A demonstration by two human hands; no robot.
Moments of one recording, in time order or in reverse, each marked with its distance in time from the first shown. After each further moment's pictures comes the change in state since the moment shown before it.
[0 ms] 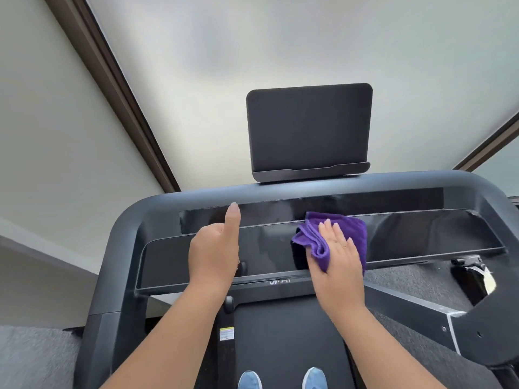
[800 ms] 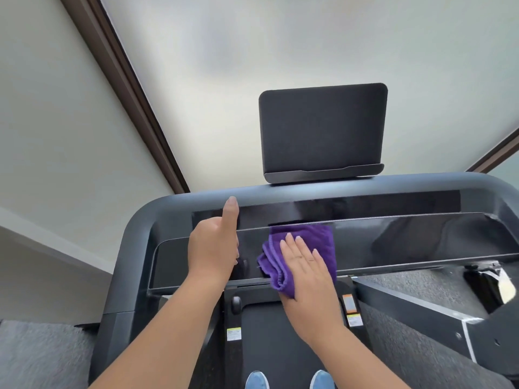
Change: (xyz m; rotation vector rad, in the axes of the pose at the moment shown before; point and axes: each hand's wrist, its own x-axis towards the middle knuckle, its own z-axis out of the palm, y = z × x) left_hand 0.012 0.003 -0.020 -0.054 0.010 0.022; right_hand -0.031 -0.042 0.034 -0.089 -0.201 -0.273
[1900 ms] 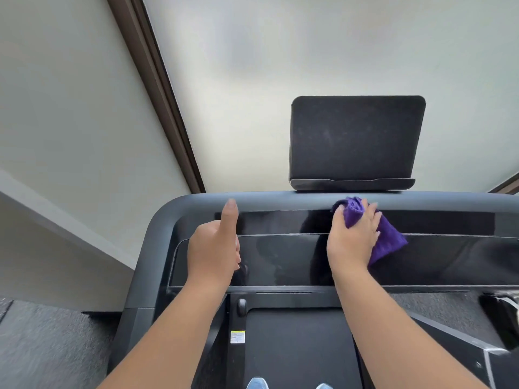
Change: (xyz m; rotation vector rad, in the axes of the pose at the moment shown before) left_hand 0.007 -0.011 -0.034 -0.143 0.090 -0.026; right_hand 0.118 0.006 -0.032 0.323 0.387 0.703
